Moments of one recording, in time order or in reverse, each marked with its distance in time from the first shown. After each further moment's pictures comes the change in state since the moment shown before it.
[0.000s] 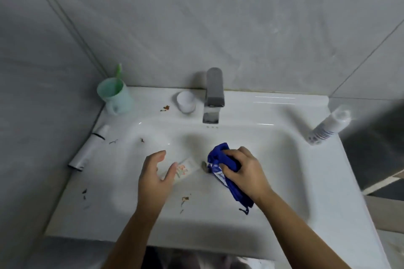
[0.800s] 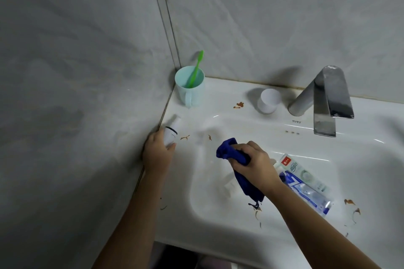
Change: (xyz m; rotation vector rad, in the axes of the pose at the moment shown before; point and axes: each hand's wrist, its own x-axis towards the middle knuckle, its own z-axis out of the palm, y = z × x) left_hand 0.153 -0.159 -0.128 0.404 0.087 -0.122; right_hand 0.078 -0.099 0.173 -0.028 -0.111 -0.047
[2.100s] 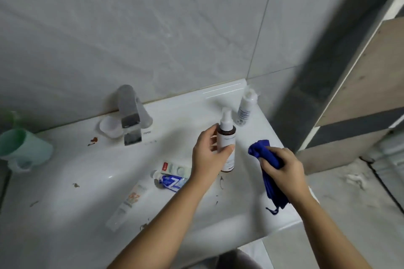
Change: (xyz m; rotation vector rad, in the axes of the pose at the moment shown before) left_hand -0.251 0.382 0.143 -0.799 -0.709 0.302; right_hand -0.217 0.206 -0.273 0.088 0.668 0.427
